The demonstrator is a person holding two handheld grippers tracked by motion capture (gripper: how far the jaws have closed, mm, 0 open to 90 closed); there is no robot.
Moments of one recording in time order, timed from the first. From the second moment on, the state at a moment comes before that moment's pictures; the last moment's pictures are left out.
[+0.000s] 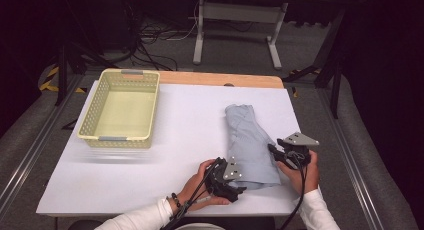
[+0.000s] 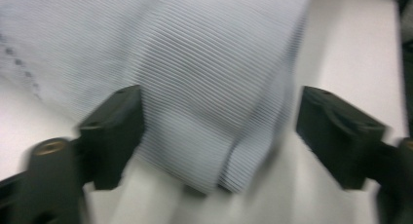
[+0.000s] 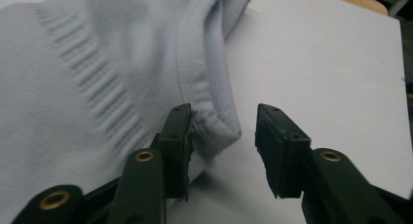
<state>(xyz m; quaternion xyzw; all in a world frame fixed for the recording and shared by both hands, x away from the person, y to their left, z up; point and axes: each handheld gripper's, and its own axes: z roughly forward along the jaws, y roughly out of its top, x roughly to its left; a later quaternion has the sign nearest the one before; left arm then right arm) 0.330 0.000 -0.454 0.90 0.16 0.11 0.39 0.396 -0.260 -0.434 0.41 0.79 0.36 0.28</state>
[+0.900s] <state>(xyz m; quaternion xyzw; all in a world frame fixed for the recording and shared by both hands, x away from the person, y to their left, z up) 0.358 0.021 -0.450 0.91 0.16 0.12 0.37 0.417 -0.255 -0.453 0.41 0.80 0.39 0.18</state>
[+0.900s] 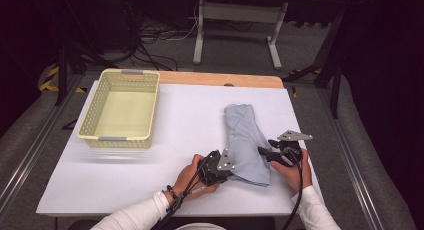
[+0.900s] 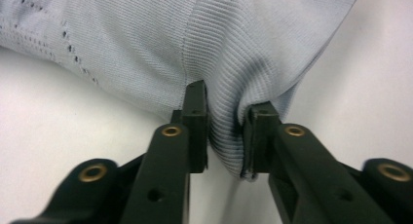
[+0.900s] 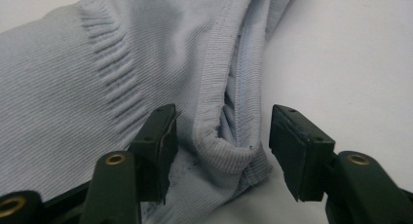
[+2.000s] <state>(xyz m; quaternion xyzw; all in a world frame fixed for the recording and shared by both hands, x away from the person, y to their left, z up) 0.311 0.073 -0.454 0.91 0.14 0.14 0.36 0.393 -0.221 -0.447 0.33 0.84 0.38 0.19</state>
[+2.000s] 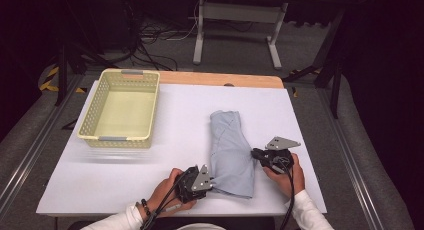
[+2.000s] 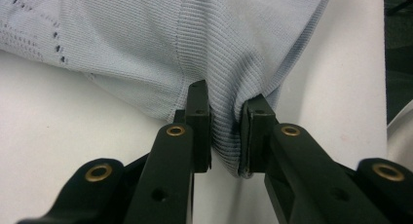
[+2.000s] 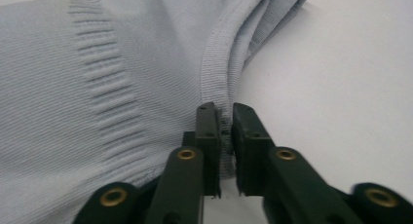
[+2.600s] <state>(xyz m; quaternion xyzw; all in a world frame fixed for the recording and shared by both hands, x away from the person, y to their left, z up) 0.328 0.089 -0.452 0.91 0.15 0.17 0.35 0.424 -0.199 -0.455 0.33 0.85 0.38 0.14</state>
